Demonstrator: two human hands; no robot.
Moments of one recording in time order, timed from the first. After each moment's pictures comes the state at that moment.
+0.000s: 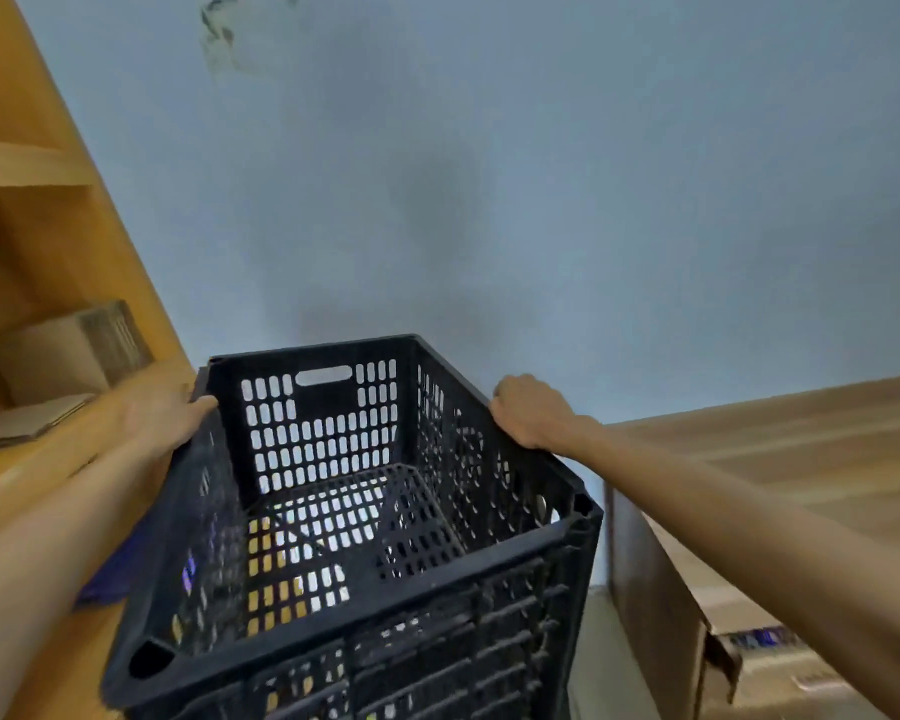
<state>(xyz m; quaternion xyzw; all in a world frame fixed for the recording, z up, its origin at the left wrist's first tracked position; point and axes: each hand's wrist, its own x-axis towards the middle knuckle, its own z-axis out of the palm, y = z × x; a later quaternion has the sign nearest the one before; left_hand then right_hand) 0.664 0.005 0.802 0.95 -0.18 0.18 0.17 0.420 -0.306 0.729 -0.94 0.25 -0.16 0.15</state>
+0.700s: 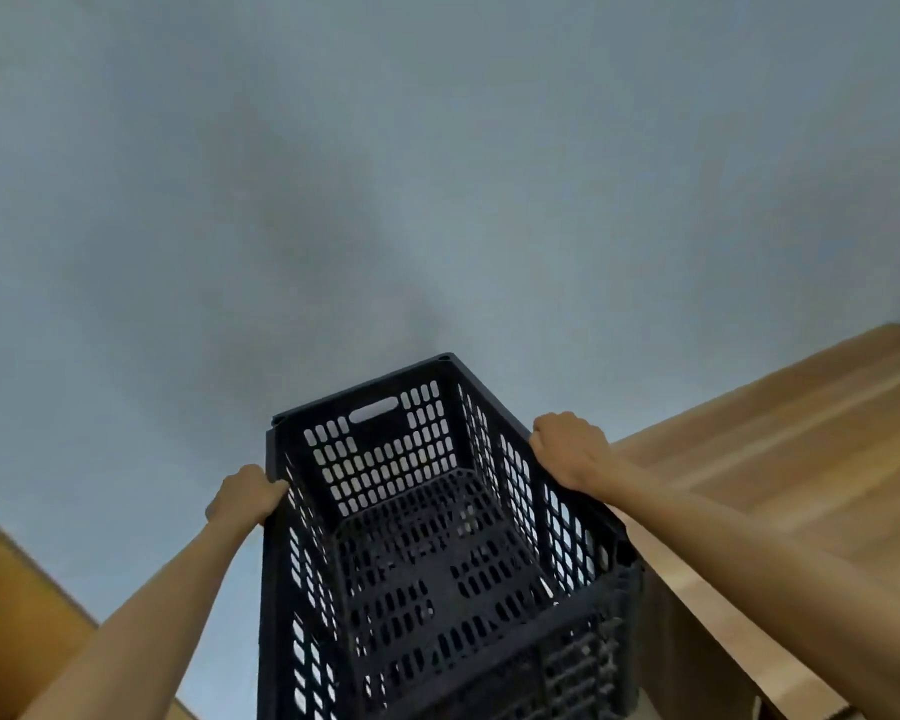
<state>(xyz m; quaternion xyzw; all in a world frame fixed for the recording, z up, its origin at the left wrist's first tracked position) 0.848 -0.279 0.716 0.95 -0.26 -0.04 0.17 0.523 -0.498 0.676 -0.88 0.42 -0.19 0.16</state>
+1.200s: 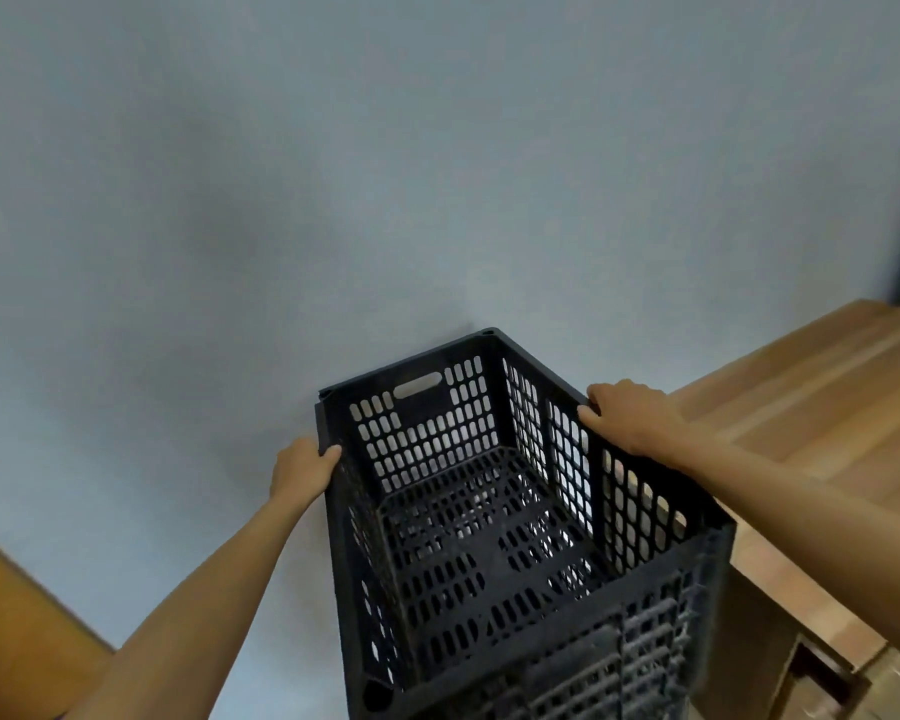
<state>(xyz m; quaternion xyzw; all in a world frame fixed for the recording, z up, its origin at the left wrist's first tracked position) 0.942 -0.287 0.672 0.89 -0.39 -0.03 0.23 0.581 -0.471 0.671 -0.86 0.48 -0.14 0.01</state>
